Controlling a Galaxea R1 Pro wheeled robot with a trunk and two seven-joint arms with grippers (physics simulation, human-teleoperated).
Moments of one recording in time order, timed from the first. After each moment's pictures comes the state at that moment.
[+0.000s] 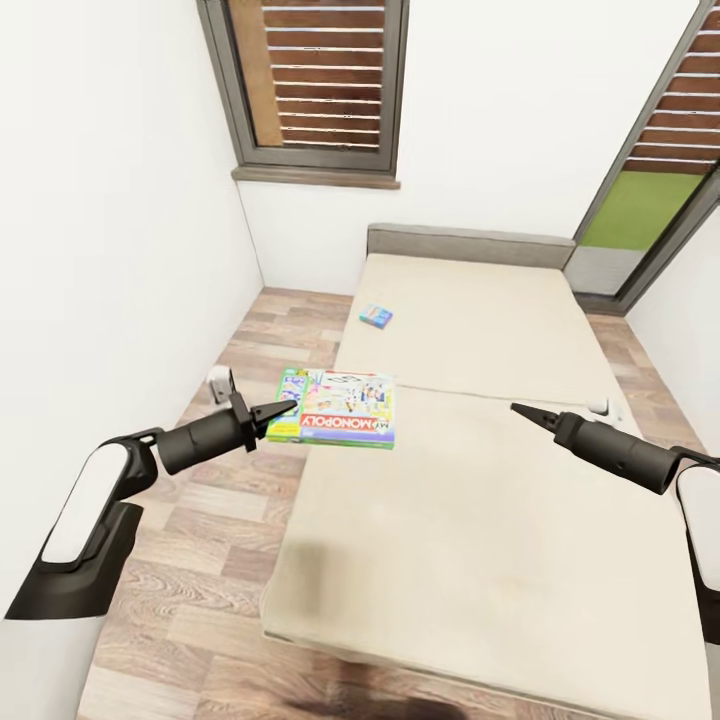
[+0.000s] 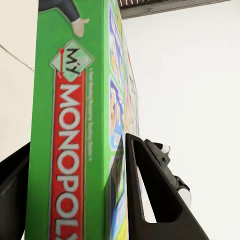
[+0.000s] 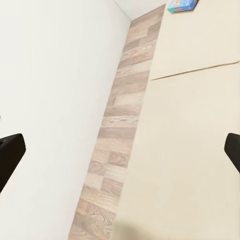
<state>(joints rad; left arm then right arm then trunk) -0.64 0.18 -0.02 -1.53 1.62 1.03 0.08 -0.56 -0.28 -0.32 -1.61 -0.70 1.04 0.44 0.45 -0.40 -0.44</state>
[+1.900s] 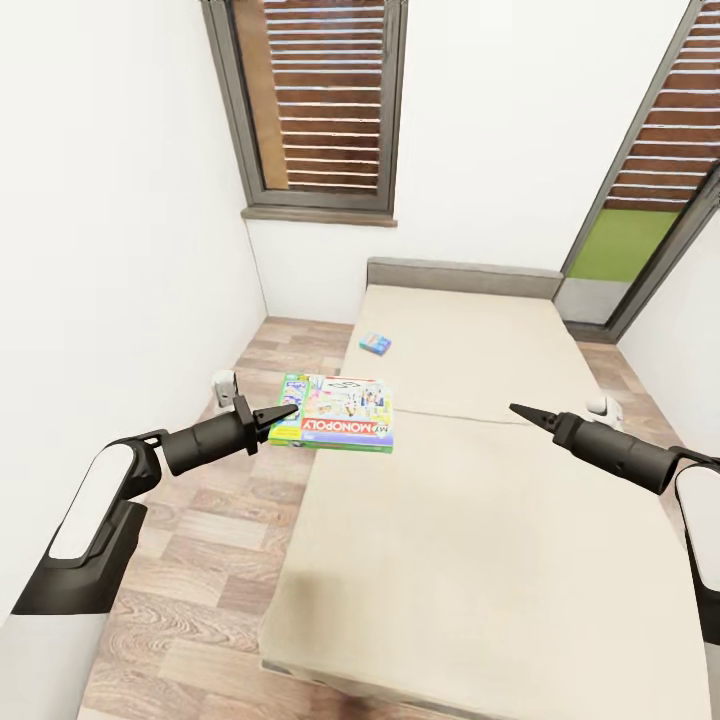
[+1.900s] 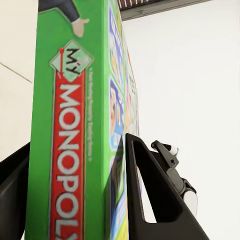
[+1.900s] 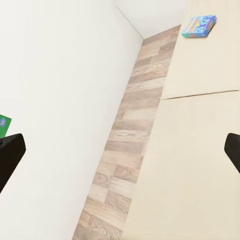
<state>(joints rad) -0.65 0.17 -0.02 -1.49 1.61 1.03 0.08 -0.56 -0.28 -0.32 -1.61 -0.70 1.04 0.44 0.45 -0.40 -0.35</state>
